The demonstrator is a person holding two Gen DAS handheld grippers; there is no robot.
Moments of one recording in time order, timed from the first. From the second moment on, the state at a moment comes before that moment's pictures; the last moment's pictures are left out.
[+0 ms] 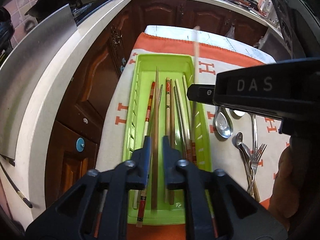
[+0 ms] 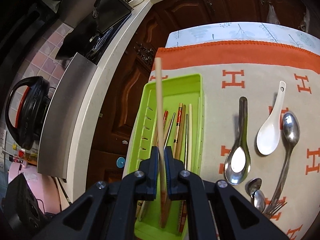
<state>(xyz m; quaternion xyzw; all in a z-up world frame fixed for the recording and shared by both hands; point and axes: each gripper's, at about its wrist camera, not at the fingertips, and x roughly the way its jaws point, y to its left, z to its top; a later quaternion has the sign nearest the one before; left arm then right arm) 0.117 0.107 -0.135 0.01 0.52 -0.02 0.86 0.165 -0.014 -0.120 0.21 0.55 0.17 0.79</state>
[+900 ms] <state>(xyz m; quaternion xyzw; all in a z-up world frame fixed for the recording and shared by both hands) 0.097 0.101 -0.102 0.00 0.49 0.00 0.87 0.128 -0.049 -0.084 0.20 0.51 0.17 0.82</state>
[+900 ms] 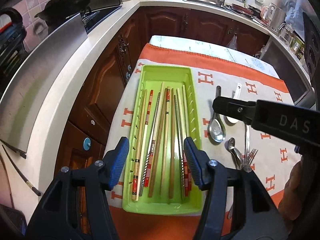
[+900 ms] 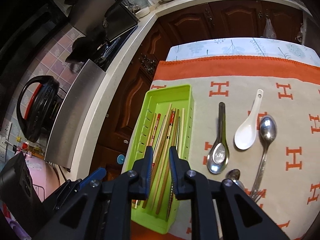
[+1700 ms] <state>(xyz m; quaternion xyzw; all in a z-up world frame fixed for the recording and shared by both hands) 0.084 0.006 -0.029 0.07 0.46 -0.06 0.89 0.087 -0.178 -0.010 0.13 0.45 0.11 0.87</state>
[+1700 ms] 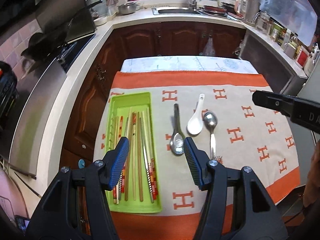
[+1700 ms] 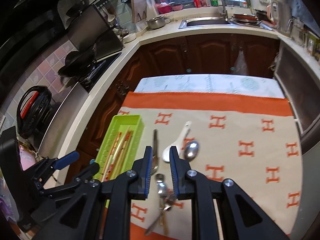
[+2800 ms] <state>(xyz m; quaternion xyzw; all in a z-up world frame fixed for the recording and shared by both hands) 0.208 -0.027 -0.180 0.06 0.57 -0.13 0.80 0.180 -0.189 -0.151 0.23 0.57 0.14 0.77</state>
